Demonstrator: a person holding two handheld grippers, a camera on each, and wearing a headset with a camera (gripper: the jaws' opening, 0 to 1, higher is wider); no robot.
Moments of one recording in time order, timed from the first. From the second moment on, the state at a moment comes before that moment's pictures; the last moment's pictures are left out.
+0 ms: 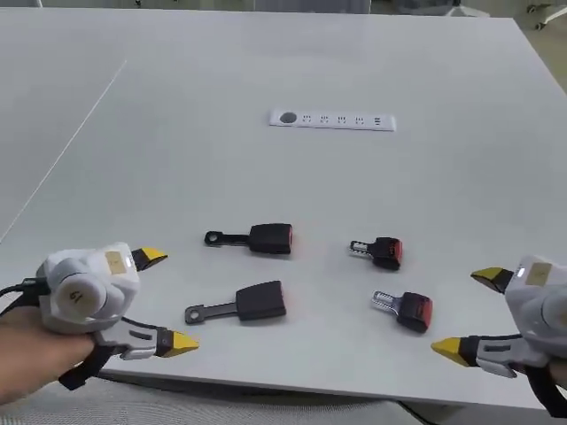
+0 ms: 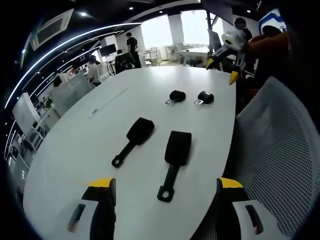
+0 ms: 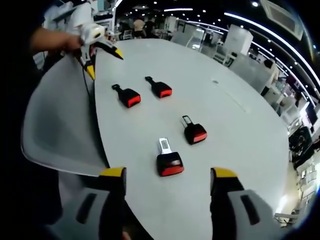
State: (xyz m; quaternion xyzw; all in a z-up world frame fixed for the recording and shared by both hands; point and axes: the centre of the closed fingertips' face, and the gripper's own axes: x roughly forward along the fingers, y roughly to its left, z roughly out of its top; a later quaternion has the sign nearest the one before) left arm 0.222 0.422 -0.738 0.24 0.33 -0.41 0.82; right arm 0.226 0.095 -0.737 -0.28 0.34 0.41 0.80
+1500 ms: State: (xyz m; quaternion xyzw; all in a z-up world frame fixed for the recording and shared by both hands) left arm 0.251 0.350 -0.821 0.29 0.39 -0.49 0.72; right arm 0.261 0.121 -0.817 -0.32 0.37 0.50 0.72
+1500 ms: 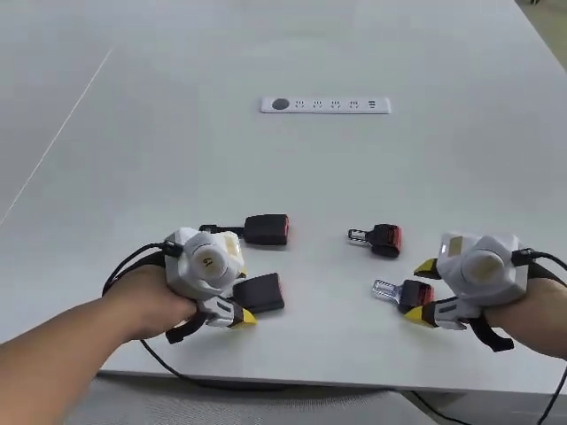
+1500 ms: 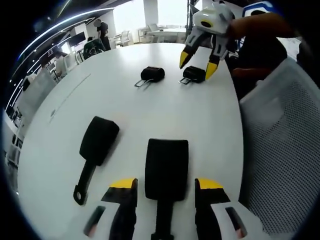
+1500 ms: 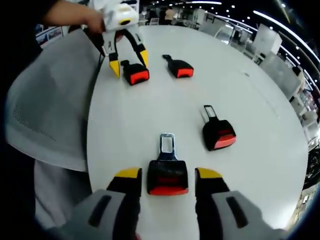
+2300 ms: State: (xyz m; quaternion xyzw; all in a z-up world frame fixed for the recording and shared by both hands) left arm 0.250 0.347 -0.826 0.32 0.39 -0.54 0.67; right arm 0.259 0.115 -0.829 -0.33 0.41 0.54 0.66
